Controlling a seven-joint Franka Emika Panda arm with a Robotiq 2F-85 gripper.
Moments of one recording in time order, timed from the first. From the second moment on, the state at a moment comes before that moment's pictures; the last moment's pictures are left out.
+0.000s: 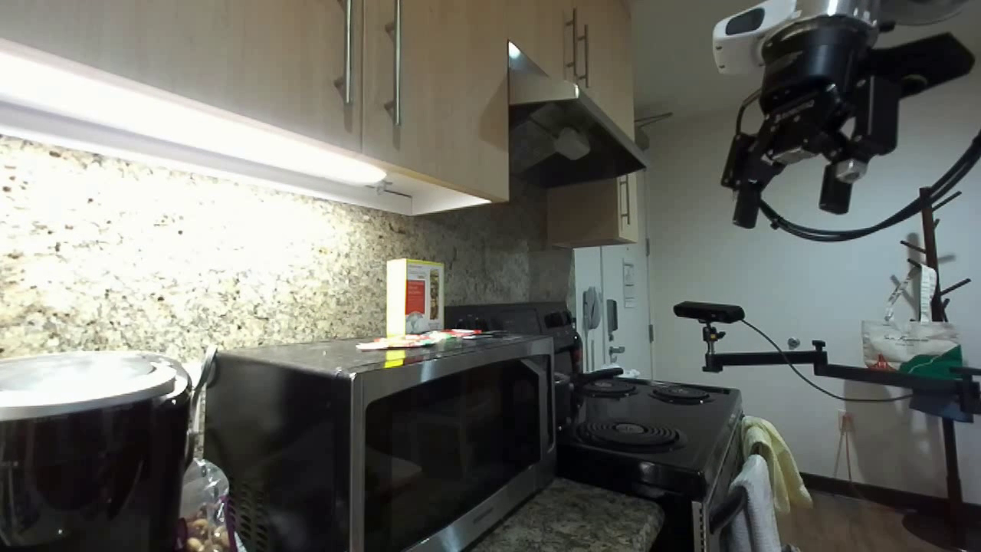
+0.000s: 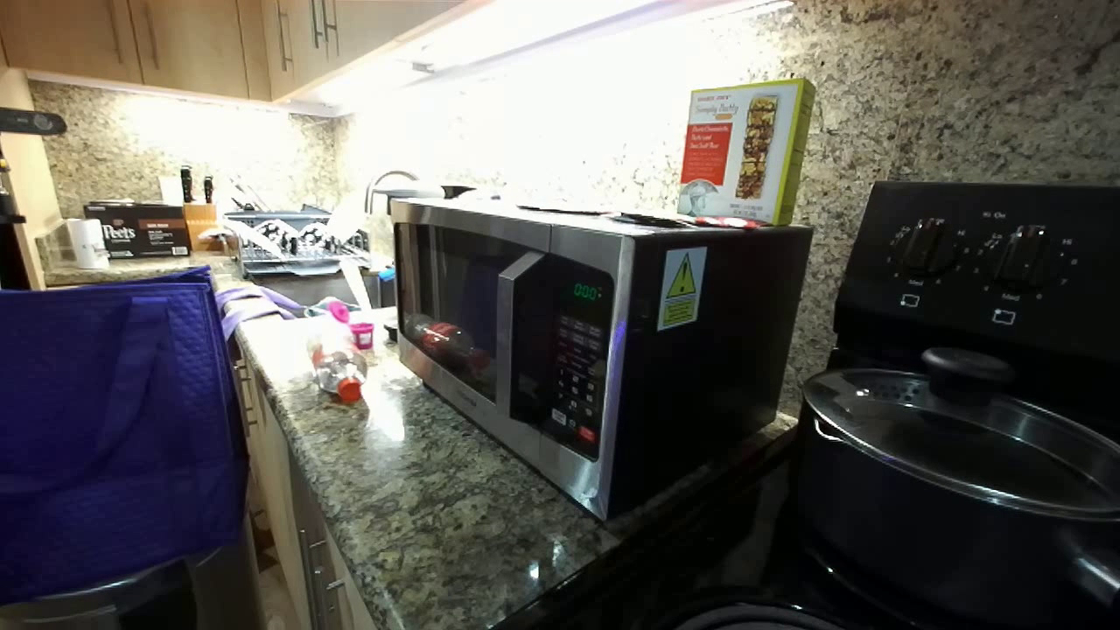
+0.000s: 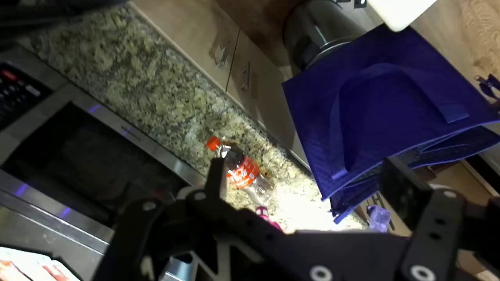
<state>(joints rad) 0.27 -1.02 -0.06 -2.29 0.02 1.52 -0.42</state>
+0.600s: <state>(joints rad) 0.16 -0.87 -0.05 -2.09 0.02 1.30 -0.28</state>
